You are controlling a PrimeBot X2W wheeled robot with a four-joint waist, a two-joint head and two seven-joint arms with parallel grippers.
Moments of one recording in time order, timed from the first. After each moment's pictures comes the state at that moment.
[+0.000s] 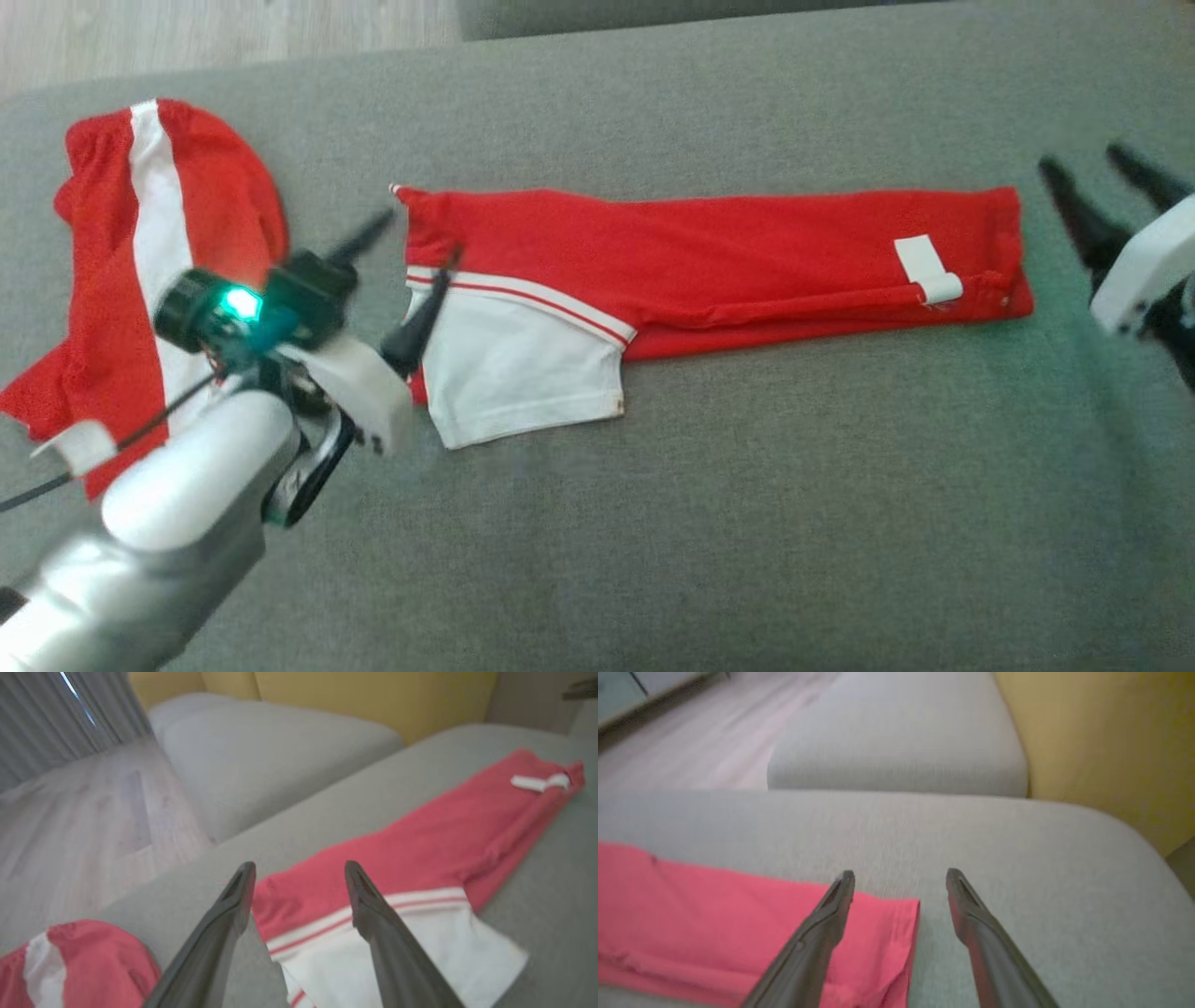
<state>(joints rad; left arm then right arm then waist) -0.75 0.55 -1.04 0.32 -0.71 0.10 -0.03 -0.81 -0.68 0.88 0.75 1.00 0.13 -0.02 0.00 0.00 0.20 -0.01</state>
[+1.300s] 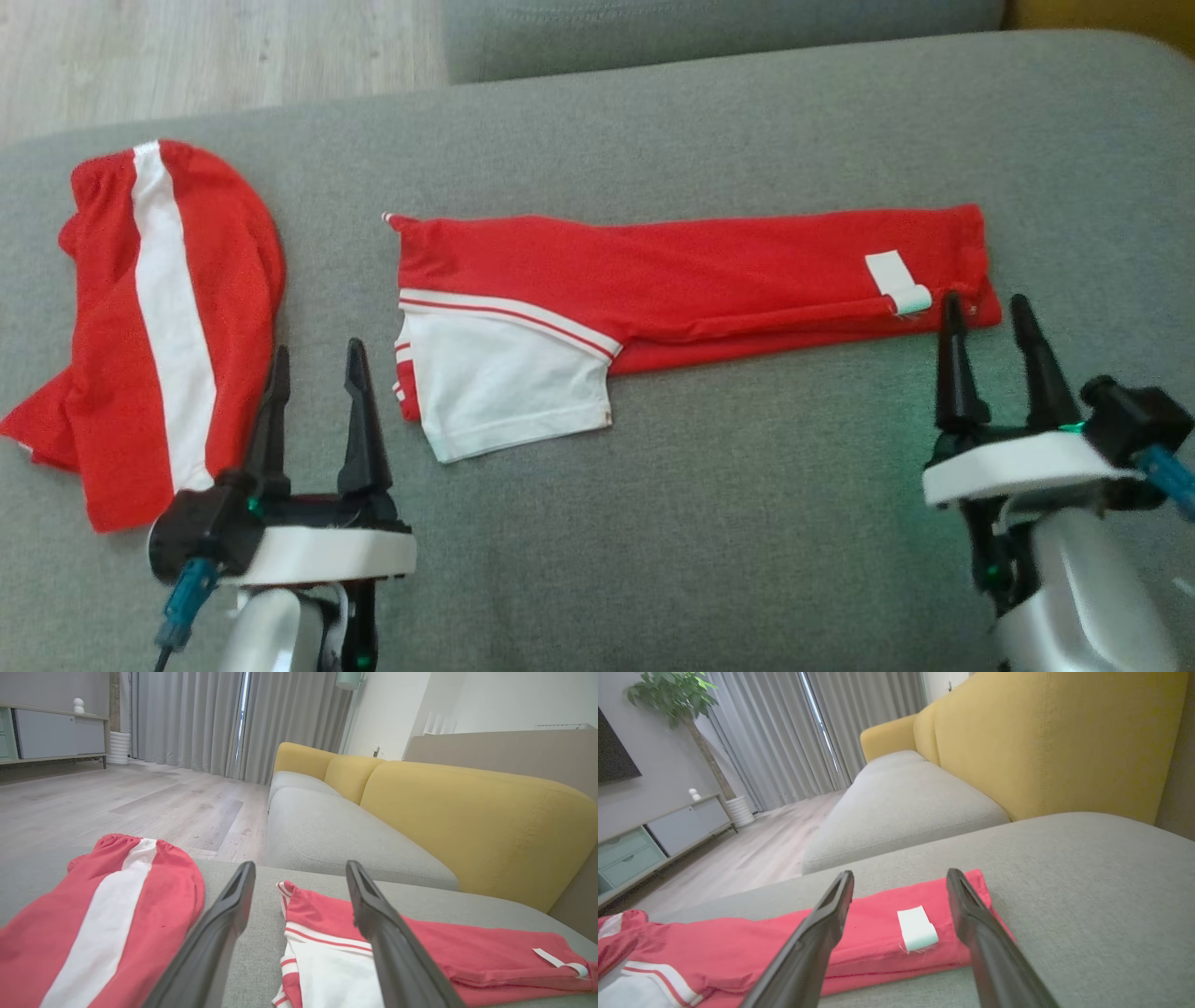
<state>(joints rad) -0.10 0.05 -0.14 0.16 -0.32 -0.03 -0.26 -0.20 -0.06 0.01 0.36 0.29 0.13 -0.25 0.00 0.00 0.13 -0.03</state>
